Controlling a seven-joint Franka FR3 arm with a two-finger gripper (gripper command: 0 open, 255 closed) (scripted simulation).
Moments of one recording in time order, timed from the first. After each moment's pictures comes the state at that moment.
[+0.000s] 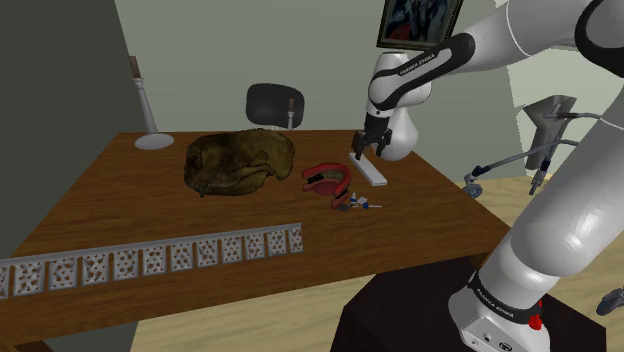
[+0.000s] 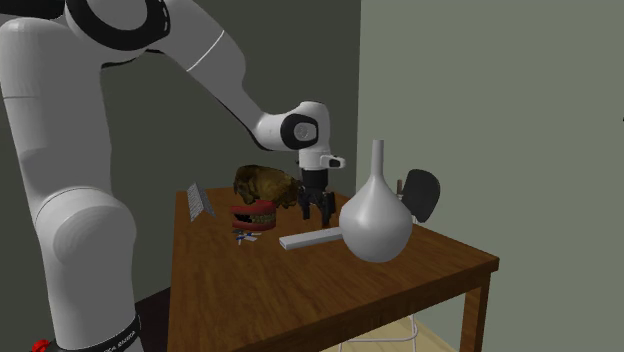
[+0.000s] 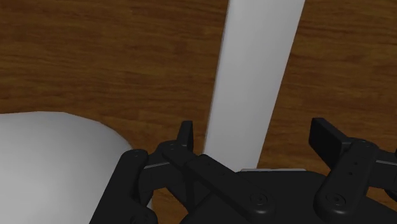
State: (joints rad) arm -0.08 -0.04 -0.15 -2.28 -0.03 2.25 0.09
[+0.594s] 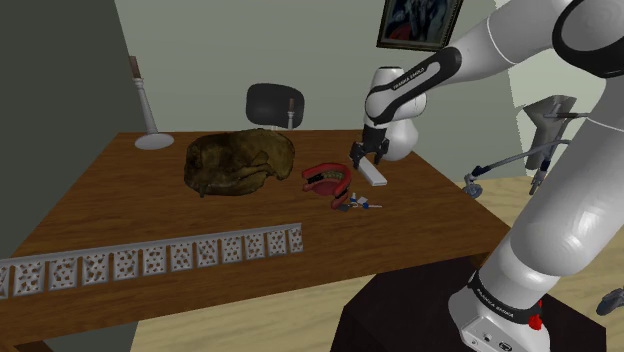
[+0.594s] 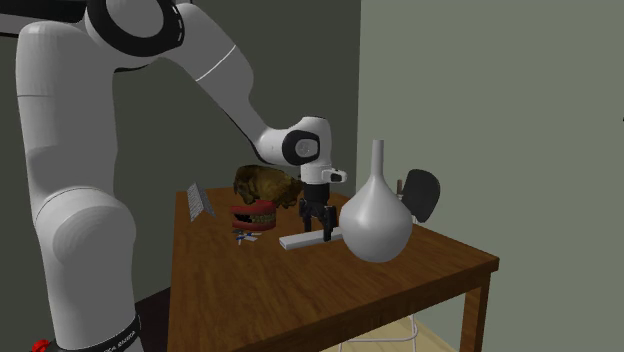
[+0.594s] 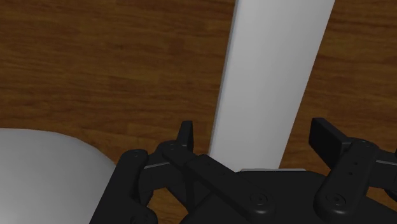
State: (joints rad) arm -0.09 0.03 -0.15 -2.31 -0.02 2.35 0.07
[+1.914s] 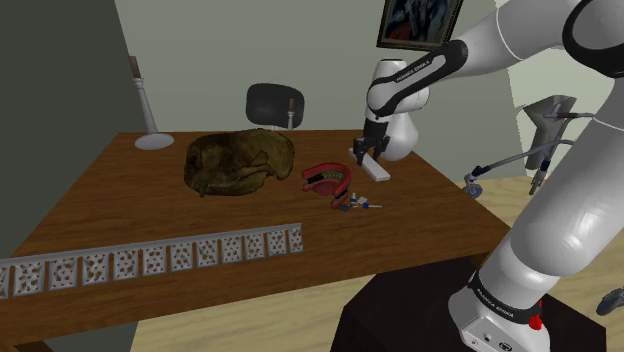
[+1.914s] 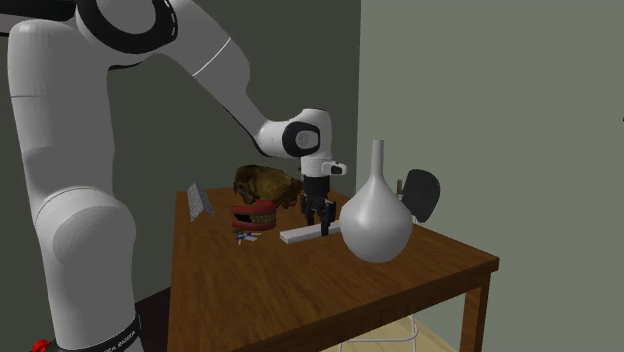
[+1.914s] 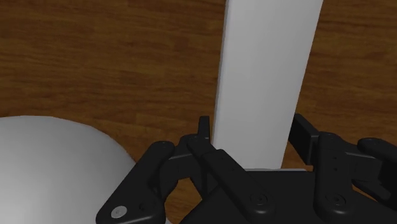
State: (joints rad) arm -0.09 0.00 -0.15 -2.29 -0.03 2.30 0.08
